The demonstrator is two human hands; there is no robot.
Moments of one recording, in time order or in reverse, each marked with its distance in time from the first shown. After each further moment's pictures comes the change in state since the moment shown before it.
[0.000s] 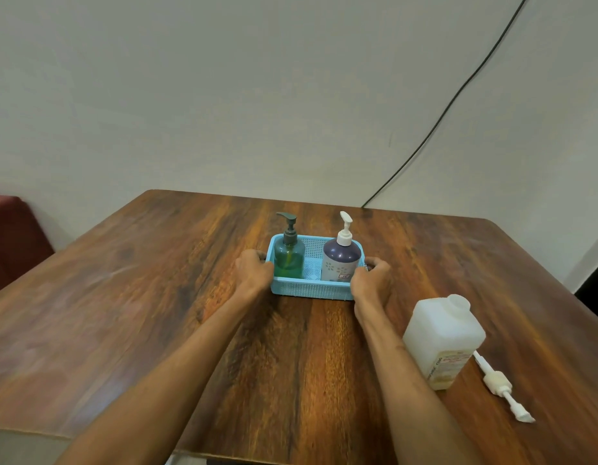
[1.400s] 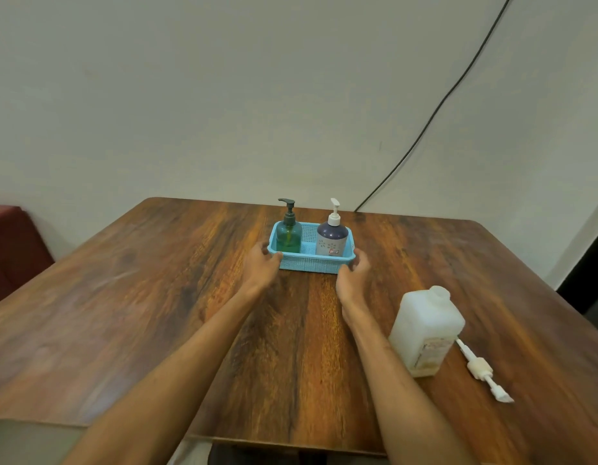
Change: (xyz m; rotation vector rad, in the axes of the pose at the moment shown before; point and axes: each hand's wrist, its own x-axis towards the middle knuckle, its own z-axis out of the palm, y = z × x) left_hand -0.023 0.021 -0.007 -0.214 -0.088 0.074; right_hand -0.019 0.002 0.003 0.182 -0.142 -0.085
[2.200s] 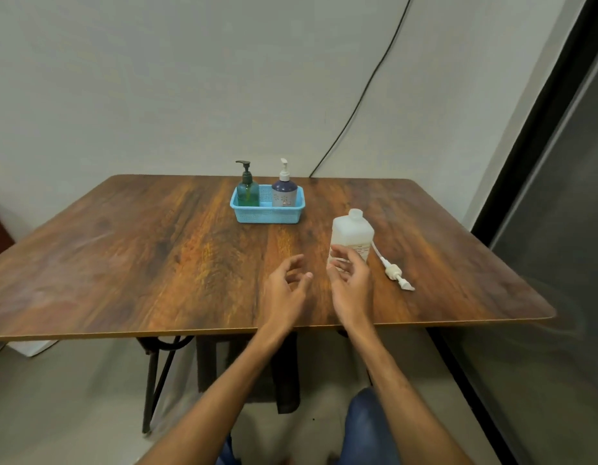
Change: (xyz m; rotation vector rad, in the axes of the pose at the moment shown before) left_hand -0.249 0.003 0.058 -0.086 -0.118 0.287; right_hand -0.168 0.012 -0.156 -0.014 0.000 -0.296
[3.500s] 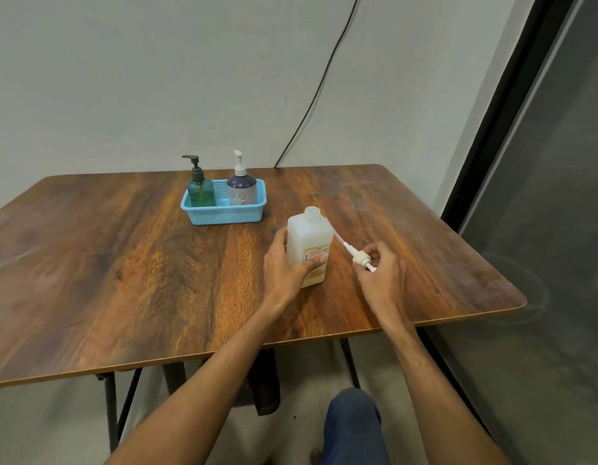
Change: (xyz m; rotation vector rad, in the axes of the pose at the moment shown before) left_hand 0.070 0.009 0.080 -0.008 -0.069 0.013; right_hand 0.074 0.052 -0.096 -0.570 0.183 -0.008
